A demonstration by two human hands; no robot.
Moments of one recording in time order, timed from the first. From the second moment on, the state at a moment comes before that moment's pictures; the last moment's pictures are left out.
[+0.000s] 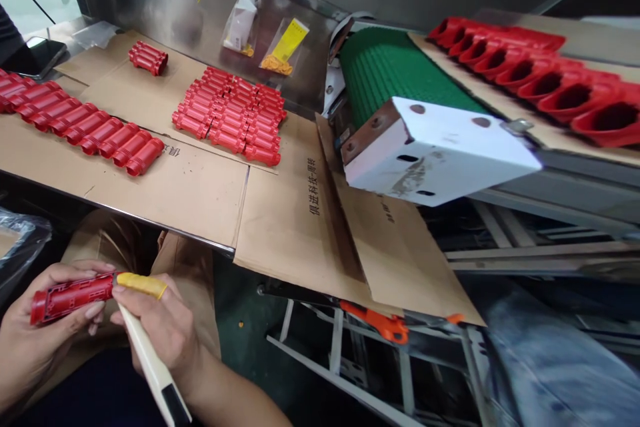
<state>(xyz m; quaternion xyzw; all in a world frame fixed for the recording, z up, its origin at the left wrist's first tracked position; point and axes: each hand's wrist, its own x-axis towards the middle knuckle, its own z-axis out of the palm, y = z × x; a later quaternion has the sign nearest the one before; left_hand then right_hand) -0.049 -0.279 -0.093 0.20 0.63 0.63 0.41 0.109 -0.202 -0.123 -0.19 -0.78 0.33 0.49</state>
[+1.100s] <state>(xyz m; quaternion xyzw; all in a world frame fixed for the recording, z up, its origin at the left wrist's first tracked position) -0.054 -0.277 -0.098 0.09 0.54 0.66 0.52 0.129 -0.188 -0.119 -0.27 -0.73 0.44 0.46</state>
